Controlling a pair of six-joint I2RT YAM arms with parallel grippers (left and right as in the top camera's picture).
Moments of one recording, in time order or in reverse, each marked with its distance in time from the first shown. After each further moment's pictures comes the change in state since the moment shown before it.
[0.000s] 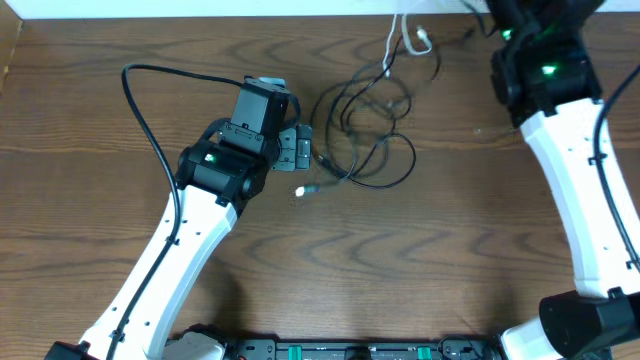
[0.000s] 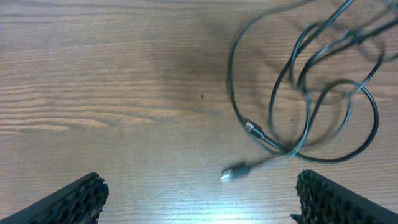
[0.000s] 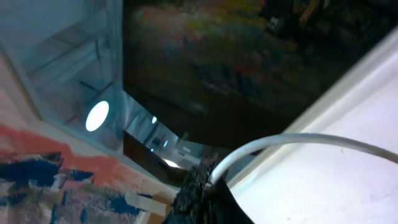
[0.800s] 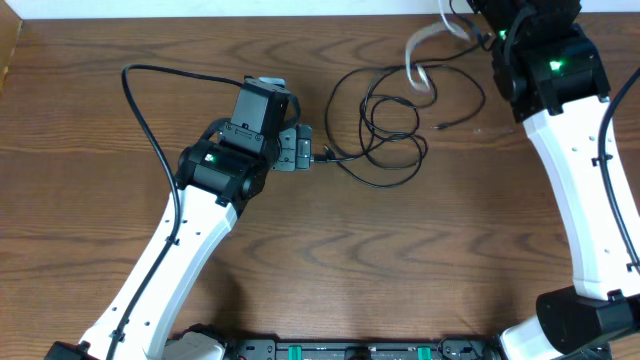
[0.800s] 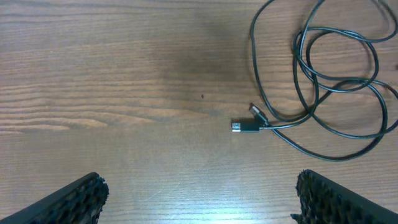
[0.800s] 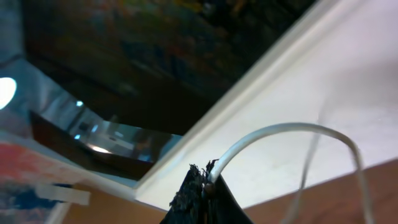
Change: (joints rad) left arm 0.000 0.000 0.000 0.000 0.000 0.000; right arm 0.024 0.019 0.085 -0.339 0.071 -0.195
